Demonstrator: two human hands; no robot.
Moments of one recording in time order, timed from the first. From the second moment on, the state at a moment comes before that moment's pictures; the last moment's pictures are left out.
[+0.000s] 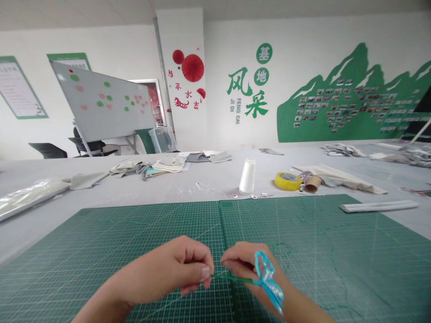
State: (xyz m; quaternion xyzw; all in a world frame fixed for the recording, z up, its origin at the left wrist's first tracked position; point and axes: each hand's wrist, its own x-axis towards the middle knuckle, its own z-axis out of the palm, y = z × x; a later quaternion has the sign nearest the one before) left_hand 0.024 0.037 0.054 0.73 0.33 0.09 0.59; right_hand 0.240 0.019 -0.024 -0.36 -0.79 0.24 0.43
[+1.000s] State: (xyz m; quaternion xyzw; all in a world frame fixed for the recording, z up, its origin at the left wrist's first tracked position) left_hand 0.031 0.045 0.034 0.79 0.49 0.12 0.36; right_hand 0.238 0.005 -0.009 -0.36 -0.86 -0.01 0.36
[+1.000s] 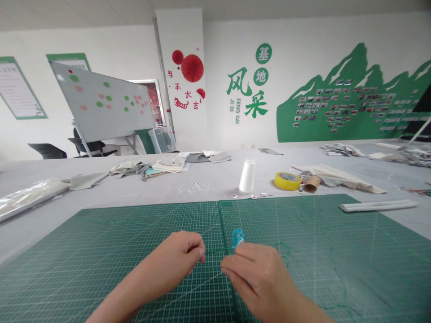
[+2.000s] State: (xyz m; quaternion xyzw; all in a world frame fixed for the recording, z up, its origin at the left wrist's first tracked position) left_hand 0.040 0.043 0.035 0.68 0.43 0.18 0.57; right_hand 0.239 0.013 -0.023 -0.40 -0.86 -0.07 0.30
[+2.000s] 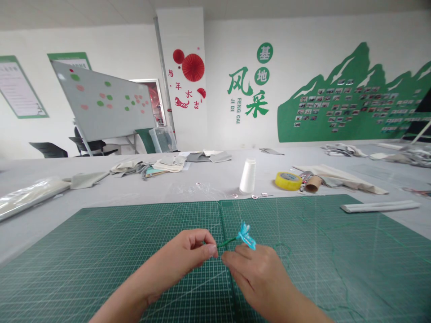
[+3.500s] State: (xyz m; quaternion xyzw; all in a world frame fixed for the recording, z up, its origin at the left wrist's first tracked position) left_hand 0.075 0.024 0.013 0.73 0.46 0.31 0.39; right_hand 0.226 0.013 -0.027 -0.41 -0.54 0.44 0.59
